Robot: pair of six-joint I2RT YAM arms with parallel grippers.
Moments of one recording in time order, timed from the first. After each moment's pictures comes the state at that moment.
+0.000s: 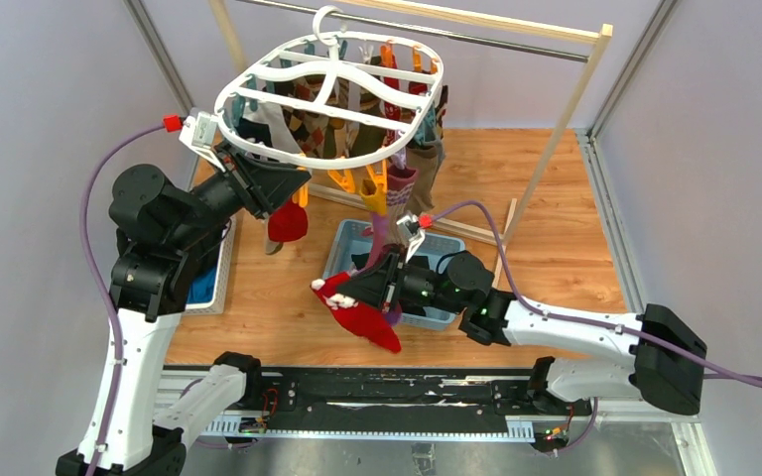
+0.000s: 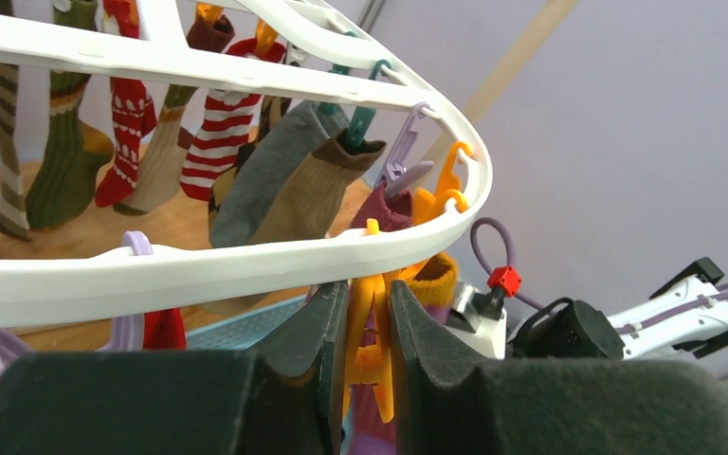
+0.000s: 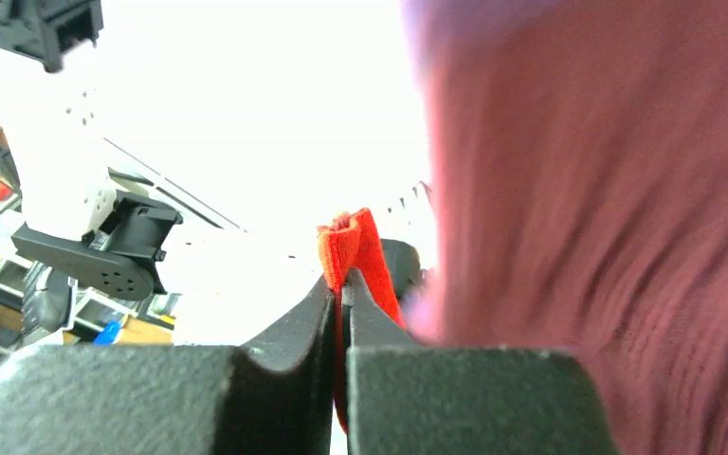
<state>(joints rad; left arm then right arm) -0.22 0.87 1.36 -0.39 0.59 -0.51 1.12 1.23 0.68 0.69 -0.23 0.82</state>
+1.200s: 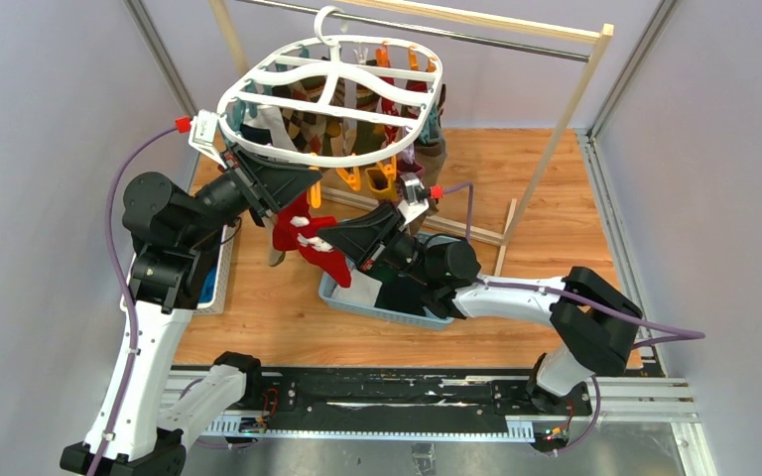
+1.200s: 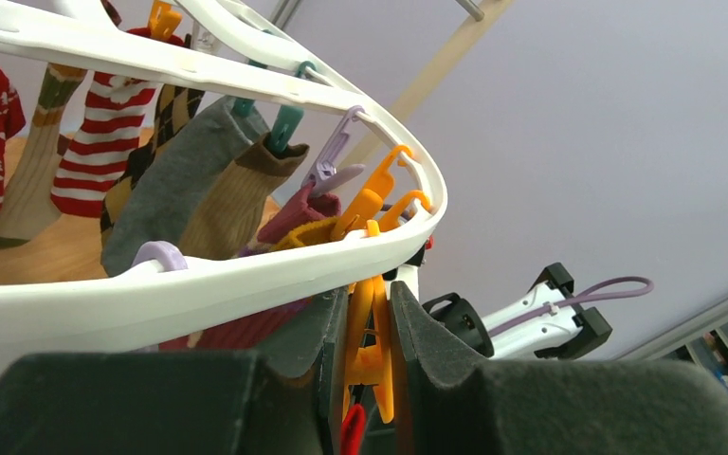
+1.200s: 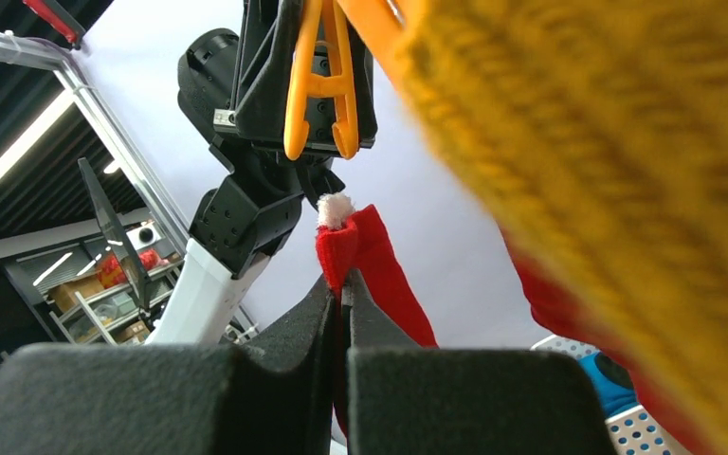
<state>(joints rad) -0.22 0.86 1.21 -0.10 0.70 -0.82 1.04 1.56 0.86 1.40 -0.22 0.92</state>
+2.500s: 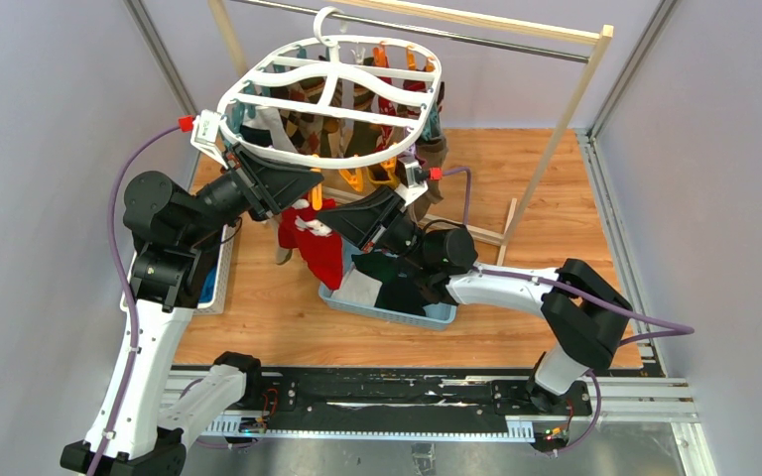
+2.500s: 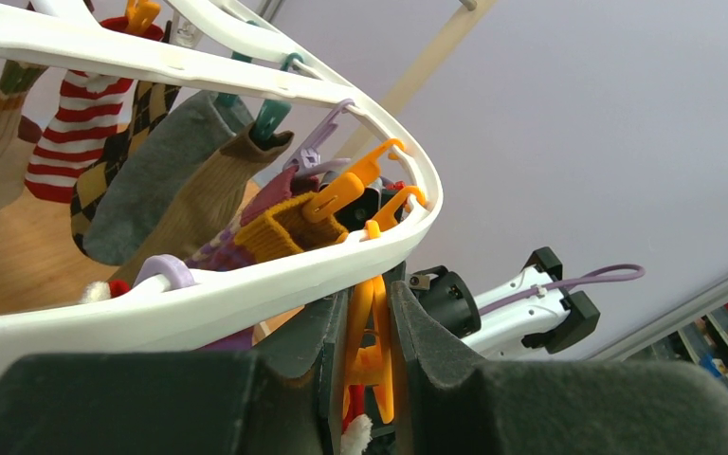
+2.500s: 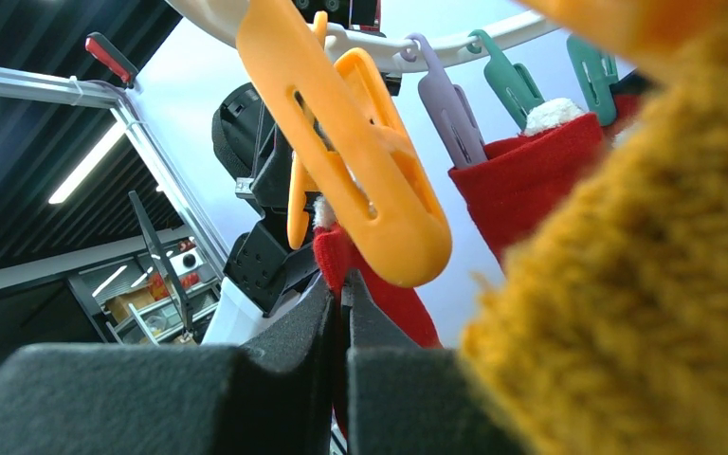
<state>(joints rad) -0.22 0.86 1.21 -0.08 0.73 -0.82 0.98 1.62 0.96 1.44 -0.27 1.06</state>
